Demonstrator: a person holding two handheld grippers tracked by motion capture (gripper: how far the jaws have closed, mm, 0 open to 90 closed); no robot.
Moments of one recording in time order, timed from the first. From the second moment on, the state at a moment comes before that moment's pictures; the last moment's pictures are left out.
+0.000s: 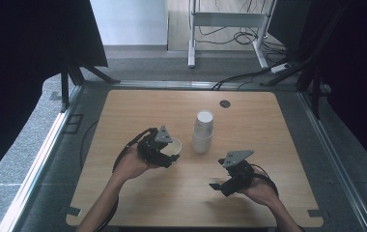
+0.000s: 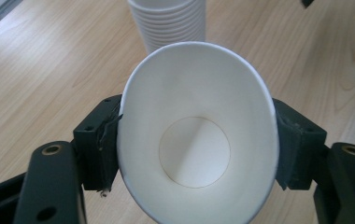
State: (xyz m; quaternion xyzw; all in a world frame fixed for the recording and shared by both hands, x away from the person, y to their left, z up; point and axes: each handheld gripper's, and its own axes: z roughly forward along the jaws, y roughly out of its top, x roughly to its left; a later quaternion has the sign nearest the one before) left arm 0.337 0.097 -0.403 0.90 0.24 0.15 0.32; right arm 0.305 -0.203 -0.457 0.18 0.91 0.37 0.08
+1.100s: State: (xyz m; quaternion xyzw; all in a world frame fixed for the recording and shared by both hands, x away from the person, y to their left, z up) left arm 0.380 0.092 -0.445 0.89 0.31 0.17 0.29; right arm 0.302 -0.222 -0.472 0.20 0.91 0.35 0.11
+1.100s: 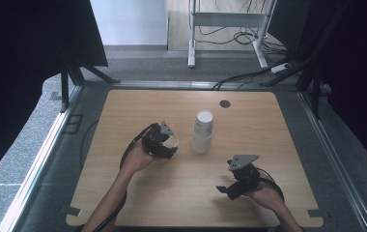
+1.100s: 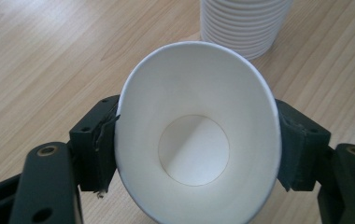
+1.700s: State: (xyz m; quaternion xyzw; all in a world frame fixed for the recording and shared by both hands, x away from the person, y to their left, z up) left arm 0.386 0.088 -0.456 0.89 0.32 0.16 0.28; right arm 0.302 -0.220 -0.477 0.20 0.91 0.34 0.10
